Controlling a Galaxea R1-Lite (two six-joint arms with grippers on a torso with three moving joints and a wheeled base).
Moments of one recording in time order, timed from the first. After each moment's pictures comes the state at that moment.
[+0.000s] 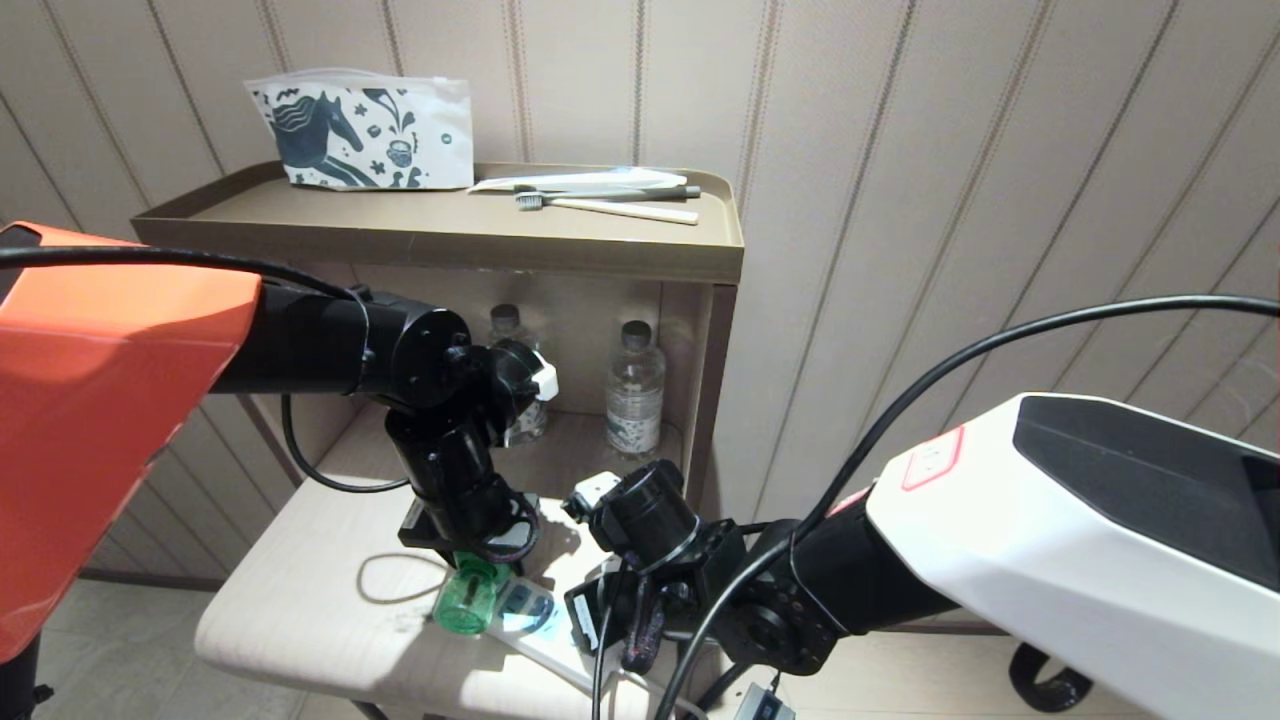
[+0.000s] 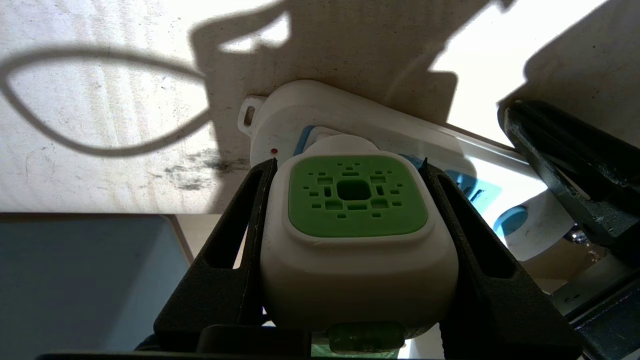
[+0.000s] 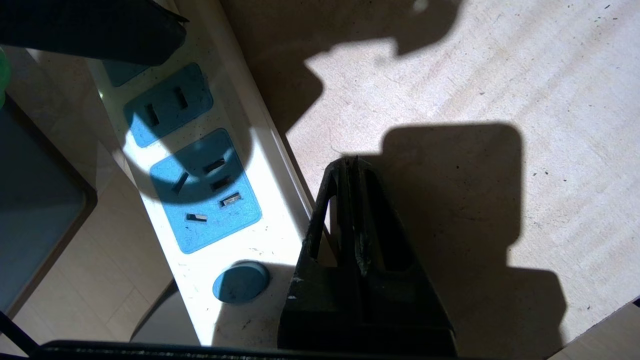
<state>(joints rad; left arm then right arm) -0.56 2.15 -1.60 0.89 0.04 -0.40 0.86 2.22 -1.22 -0.25 0.00 0.26</state>
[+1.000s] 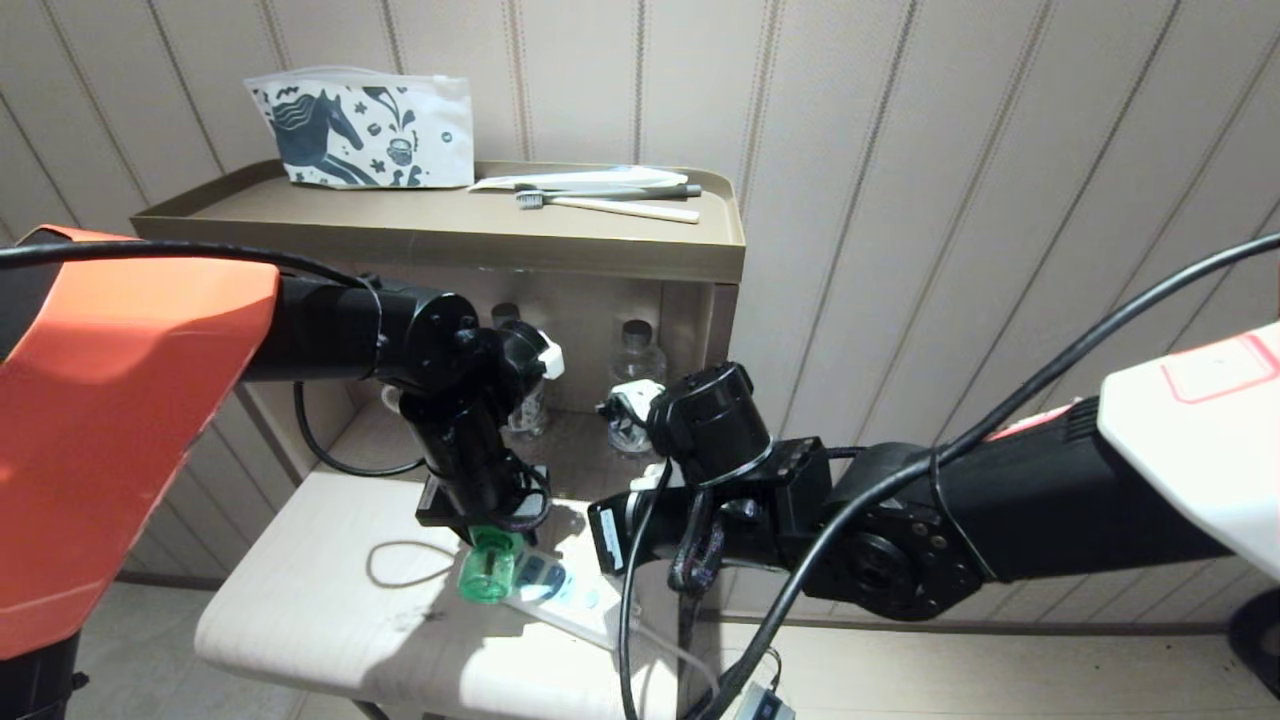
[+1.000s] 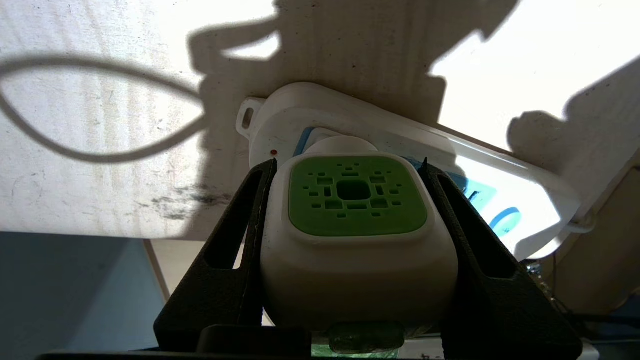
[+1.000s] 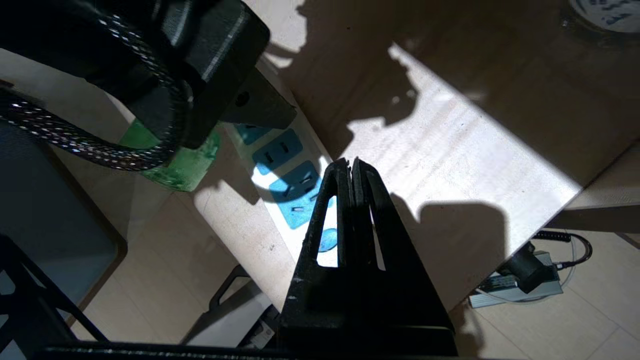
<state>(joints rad) -0.55 2.18 -1.71 0.89 0.04 -0.47 0.81 2.00 -1.23 -0.24 0.01 0.27</state>
